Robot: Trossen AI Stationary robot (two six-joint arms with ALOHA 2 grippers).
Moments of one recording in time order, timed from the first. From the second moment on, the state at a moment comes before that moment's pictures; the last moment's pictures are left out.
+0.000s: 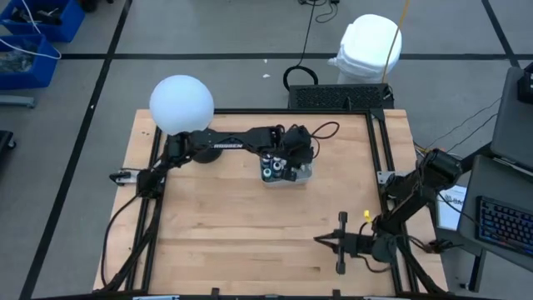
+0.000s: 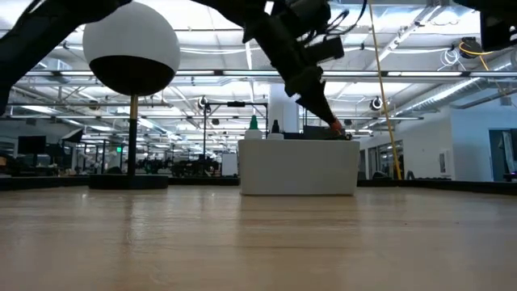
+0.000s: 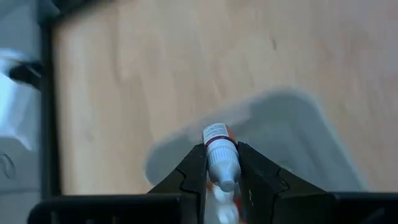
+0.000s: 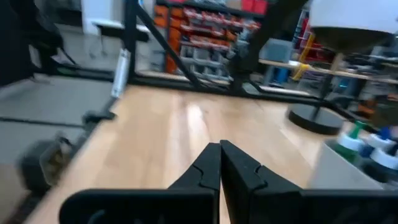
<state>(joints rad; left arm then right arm) 0.16 2.23 2.01 -0.67 -0.03 0.52 0.97 1.62 0.49 1.00 1.06 0.00</state>
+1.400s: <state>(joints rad) 0.17 2.38 2.07 -0.73 -0.03 0.50 0.93 1.58 0.48 1.10 0.94 -0.12</state>
